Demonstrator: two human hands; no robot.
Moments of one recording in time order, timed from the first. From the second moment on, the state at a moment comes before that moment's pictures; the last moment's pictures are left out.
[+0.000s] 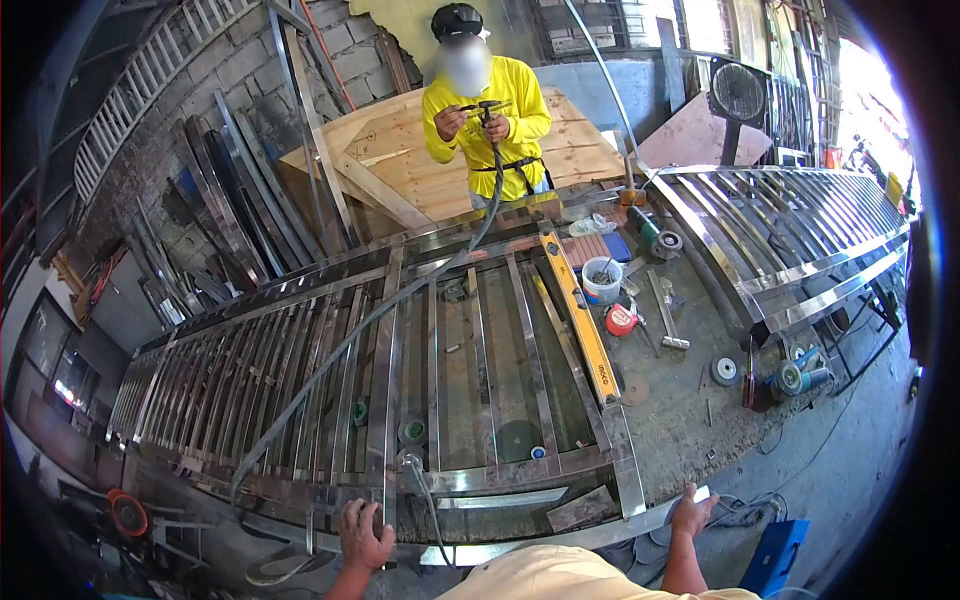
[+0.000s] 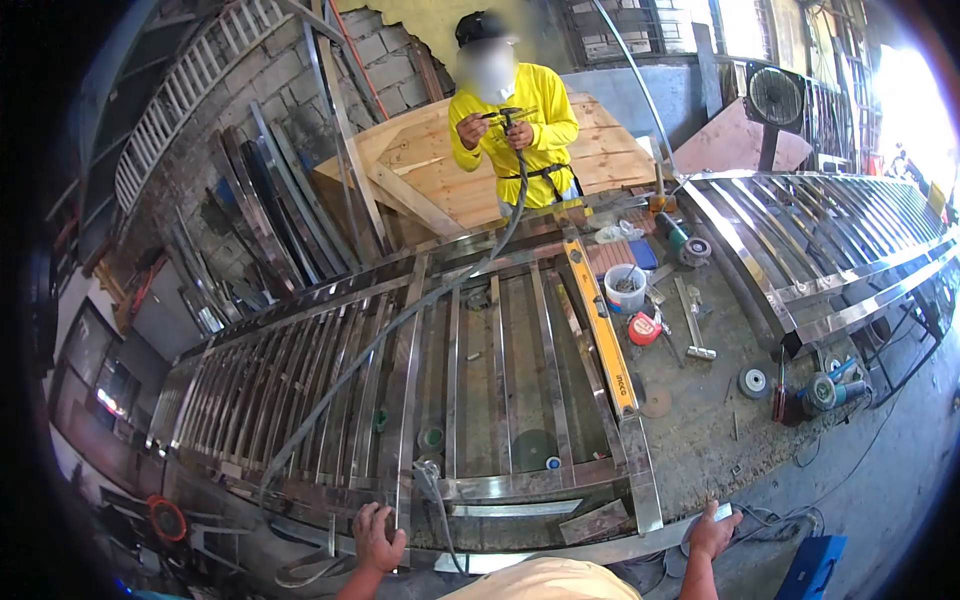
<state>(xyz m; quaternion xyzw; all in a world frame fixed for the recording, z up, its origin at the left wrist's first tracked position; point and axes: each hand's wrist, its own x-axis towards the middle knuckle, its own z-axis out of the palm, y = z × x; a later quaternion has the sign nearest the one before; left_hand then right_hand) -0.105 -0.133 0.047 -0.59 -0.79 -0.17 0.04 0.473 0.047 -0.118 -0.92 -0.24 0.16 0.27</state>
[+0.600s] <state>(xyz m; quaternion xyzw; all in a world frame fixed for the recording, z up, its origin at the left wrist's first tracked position) -0.106 -0.134 0.043 -0.59 -0.79 -0.16 0.01 0.471 0.039 -0.111 -0.91 -0.24 0.18 0.29</state>
